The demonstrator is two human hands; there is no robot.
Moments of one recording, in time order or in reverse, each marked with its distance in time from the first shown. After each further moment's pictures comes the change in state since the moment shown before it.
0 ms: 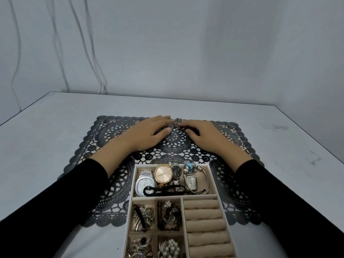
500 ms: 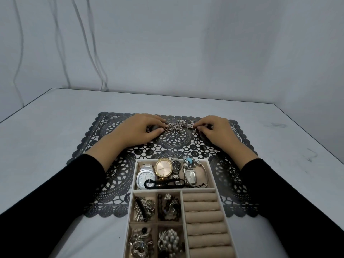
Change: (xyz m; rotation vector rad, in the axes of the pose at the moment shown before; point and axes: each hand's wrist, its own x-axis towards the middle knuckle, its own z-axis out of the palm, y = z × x) left_hand -0.015 -0.011 -0.012 -0.001 0.143 0.126; right_hand -0.016 0.014 -0.012 0.088 0.210 0.150
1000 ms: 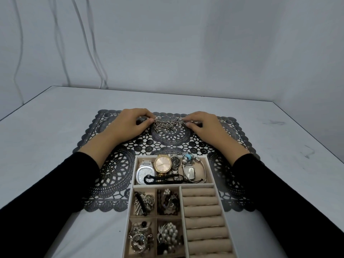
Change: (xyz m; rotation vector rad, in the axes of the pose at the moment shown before) left_hand -0.011 -0.007 -0.007 -0.122 0.157 -0.195; right_hand 0.005 -0.014 0.013 -0.030 -0.059 -0.121
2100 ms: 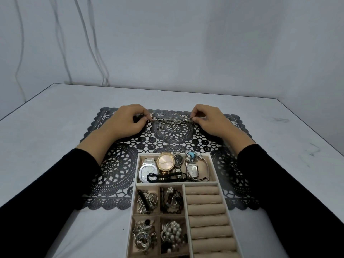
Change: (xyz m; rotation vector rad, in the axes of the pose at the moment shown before) left_hand -0.002 -0.016 -0.005 0.017 -0.012 0.014; right_hand 0.015 0.005 -0.011 -0.009 -0.119 0.054
